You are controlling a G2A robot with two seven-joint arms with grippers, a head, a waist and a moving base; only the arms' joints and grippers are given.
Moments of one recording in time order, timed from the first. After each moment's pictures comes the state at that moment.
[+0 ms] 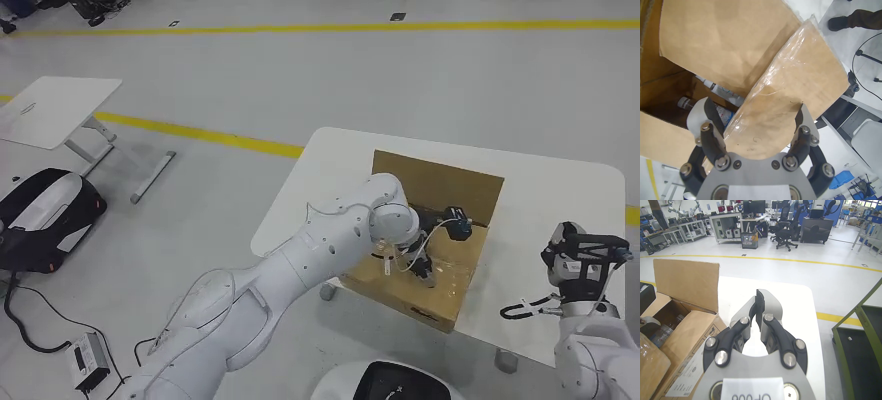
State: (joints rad) left arm 0.42 -1.44 -0.66 -1.07 0.65 -0.54 -1.28; right arm -1.34 -1.30 1.48 -1.76 -1.39 -0.01 0.17
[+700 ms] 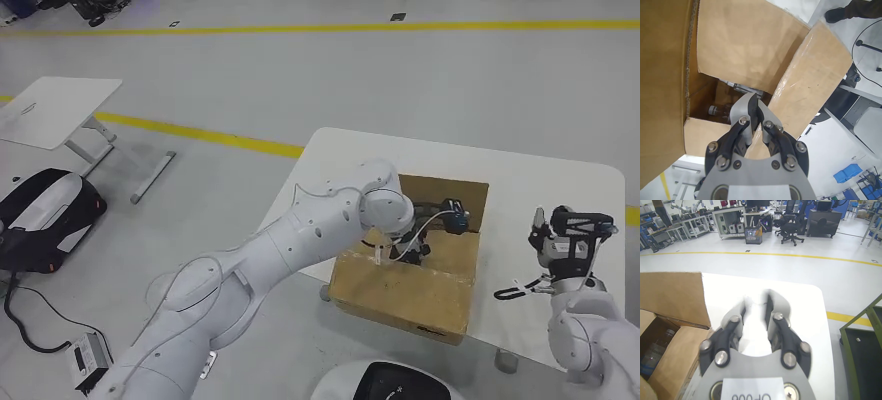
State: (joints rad) left arm 0.31 -1.34 -0.52 -1.13 0.48 -0.55 -1.27; right arm -1.20 -1.30 1.43 -1.65 -1.36 -0.03 0.24
